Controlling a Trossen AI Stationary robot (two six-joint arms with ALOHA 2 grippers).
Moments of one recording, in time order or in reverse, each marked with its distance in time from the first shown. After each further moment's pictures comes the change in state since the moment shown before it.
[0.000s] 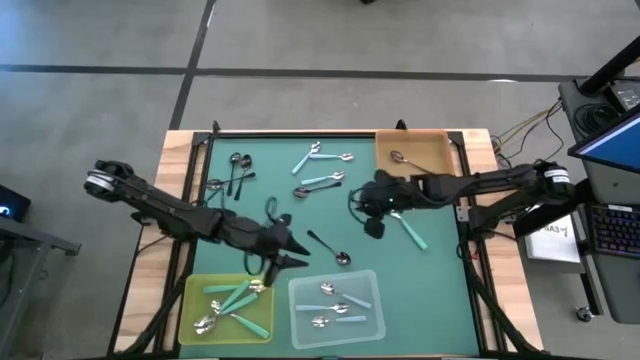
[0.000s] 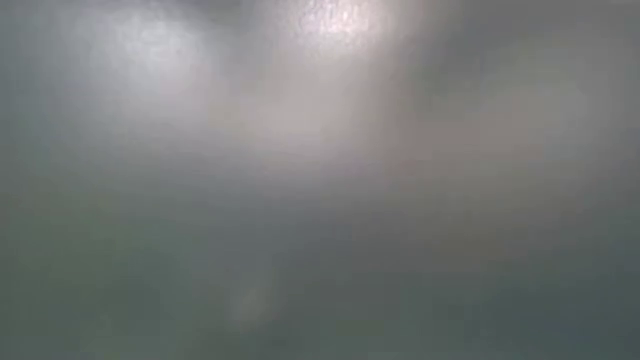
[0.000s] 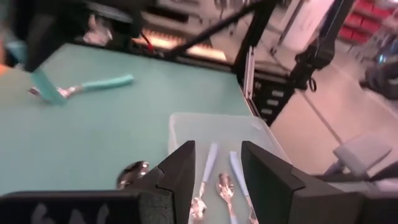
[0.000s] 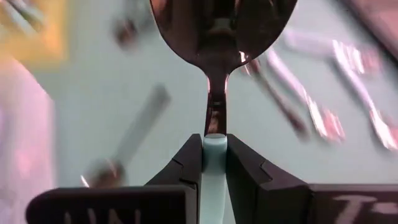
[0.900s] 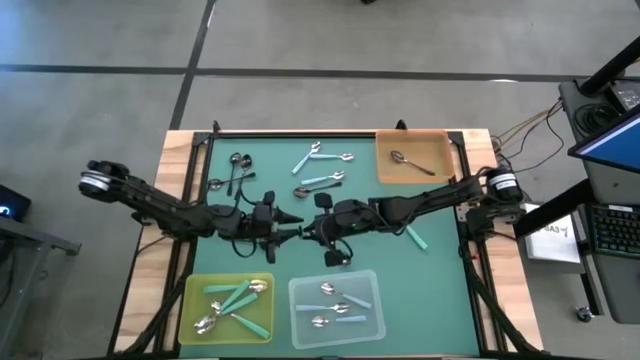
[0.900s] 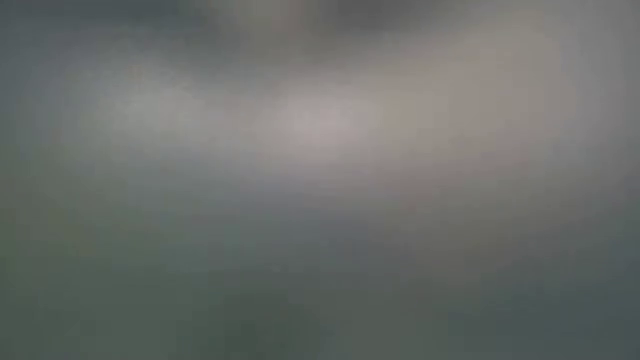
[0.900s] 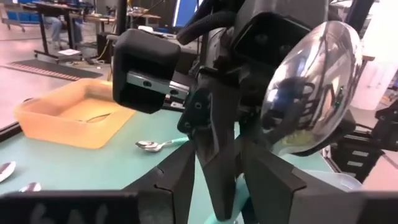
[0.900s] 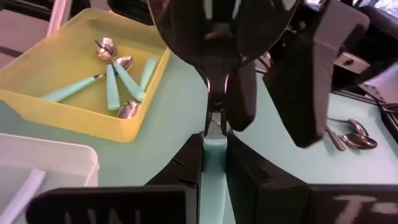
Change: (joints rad) left arm 0.068 -0.033 -0.250 0.457 -0.245 0.157; right arm 0.137 0.420 0.307 0.424 -0.087 -0.356
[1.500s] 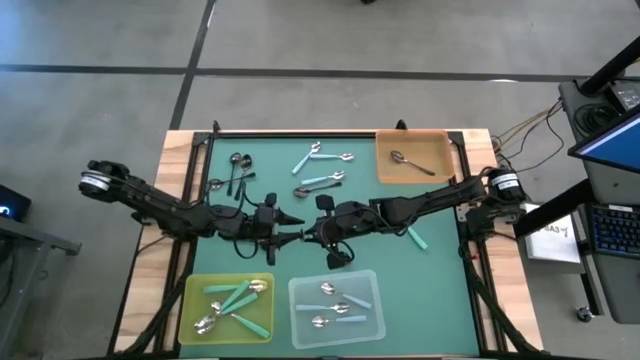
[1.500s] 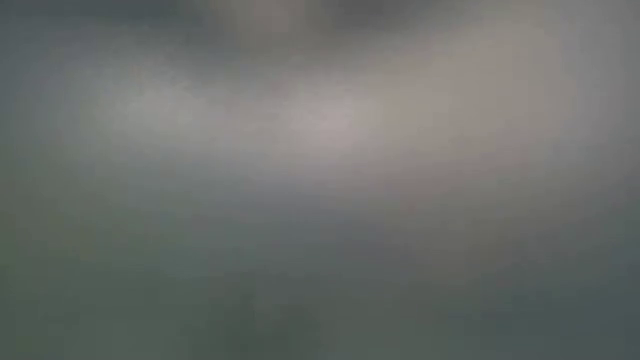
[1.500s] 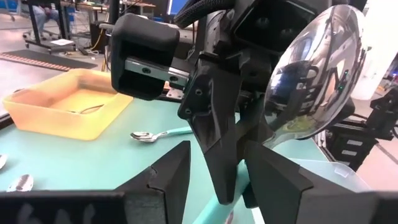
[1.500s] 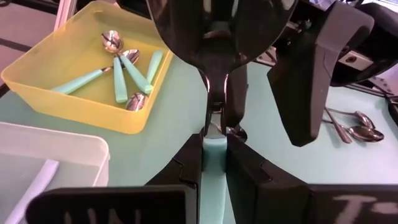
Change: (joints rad) left arm -0.006 -0.002 0.018 -0.062 0.026 -0.013; right arm 0.005 -0.018 0.006 -0.059 0.002 0.016
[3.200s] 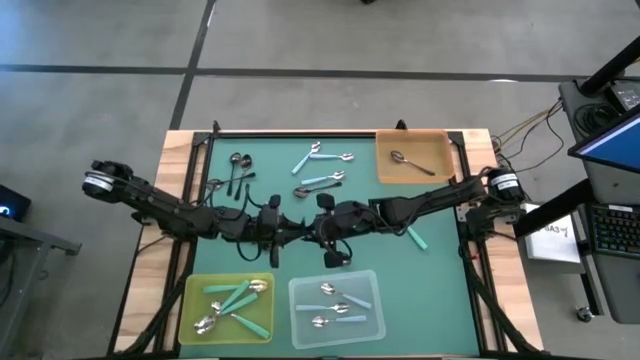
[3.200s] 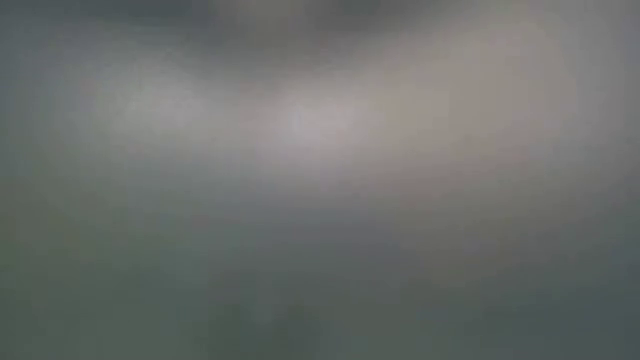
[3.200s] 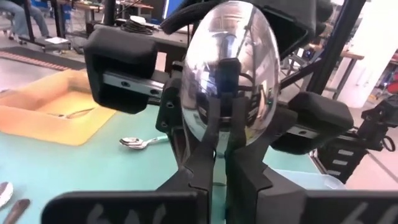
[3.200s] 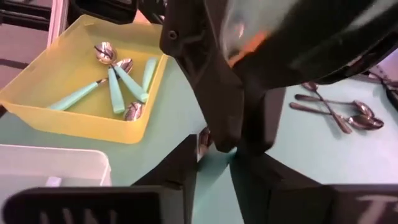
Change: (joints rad) left arm -0.007 0.041 0.054 0.004 -0.006 -0.035; right arm 0.005 0.005 0.015 -0.007 0.024 0.085
